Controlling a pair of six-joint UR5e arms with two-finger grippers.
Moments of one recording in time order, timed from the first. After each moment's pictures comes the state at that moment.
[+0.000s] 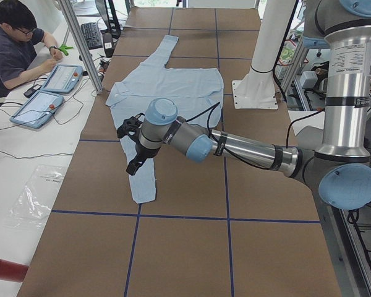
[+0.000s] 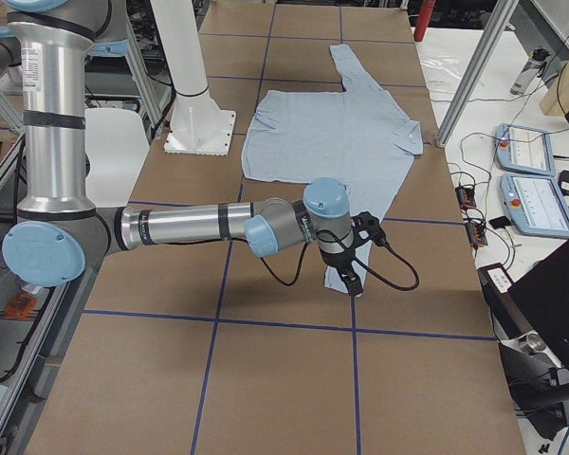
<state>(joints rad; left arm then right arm) -1.51 -1.55 -1.80 -1.95 -2.29 0.04 1.46 -1.61 1.71 -1.23 2.25 -0.04</state>
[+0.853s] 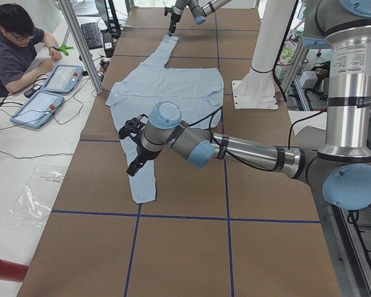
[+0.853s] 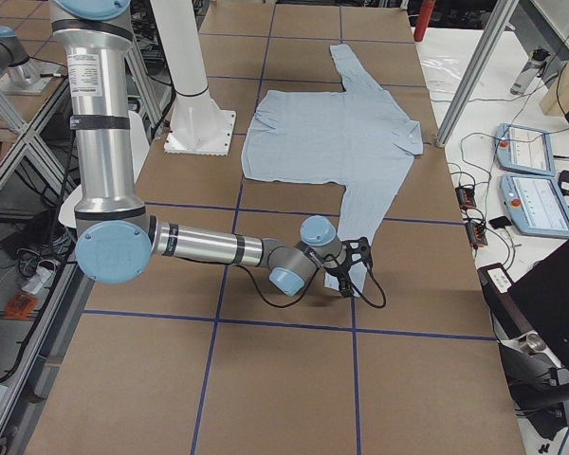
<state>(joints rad) -1.51 -1.53 -1.80 -2.01 -2.29 0.02 1.08 -1.52 1.28 -0.52 1.98 0.73</state>
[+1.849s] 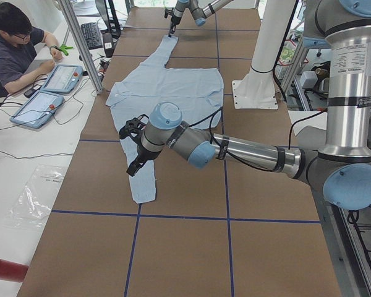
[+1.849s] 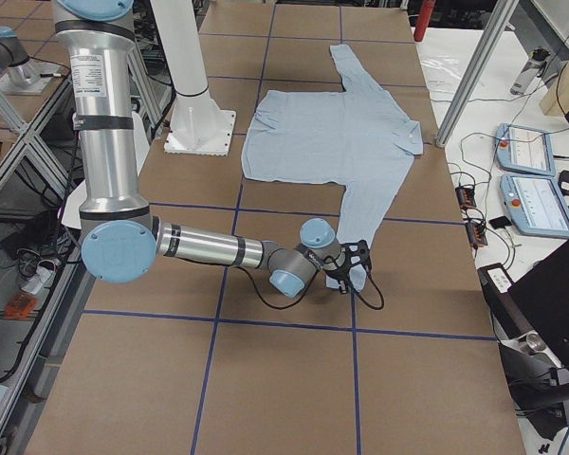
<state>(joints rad) -1.51 -1.53 -1.80 -2.03 -2.29 0.02 1.07 -1.51 1.27 -0.52 1.96 0.74</state>
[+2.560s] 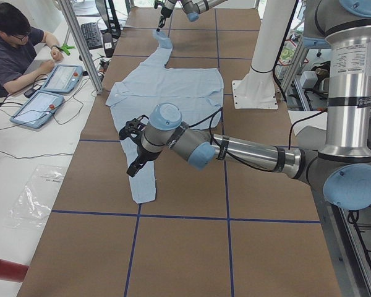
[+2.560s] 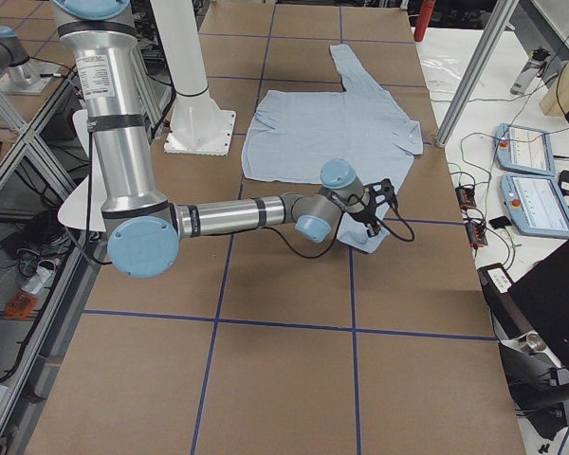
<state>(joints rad) -1.51 -1.53 -1.80 -2.03 -2.29 0.02 1.09 -1.36 1.51 -0.72 1.96 0.77</state>
